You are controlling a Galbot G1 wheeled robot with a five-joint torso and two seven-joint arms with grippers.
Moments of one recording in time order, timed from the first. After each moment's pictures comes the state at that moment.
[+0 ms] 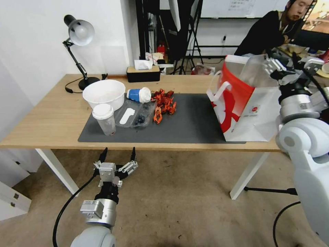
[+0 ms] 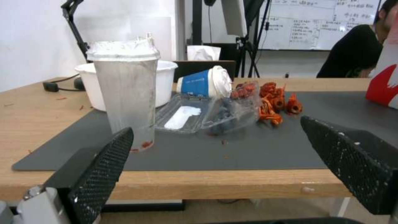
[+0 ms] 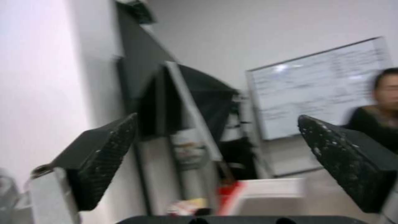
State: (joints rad) left arm 1.73 -1.58 -0.47 -2.23 -0.04 -0.06 0.02; right arm -0.96 0.99 0.56 2.16 0.86 -0.07 0.22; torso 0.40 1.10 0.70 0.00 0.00
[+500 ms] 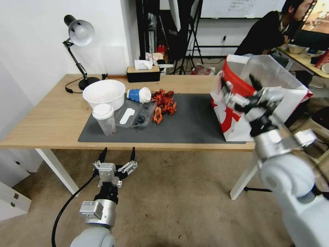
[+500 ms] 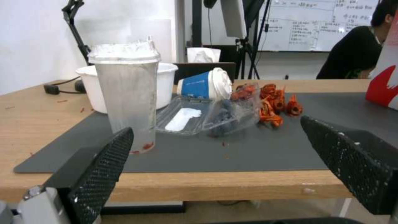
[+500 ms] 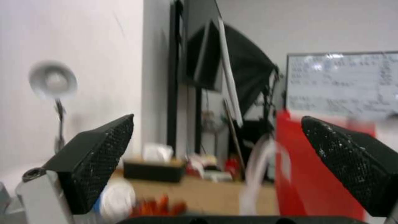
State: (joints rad) left arm 1.73 -1.58 -0.47 -2.22 -0.04 -0.07 0.02; right arm -1.32 1.04 0.49 2.23 0.45 0.05 0.09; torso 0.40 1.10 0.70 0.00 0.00
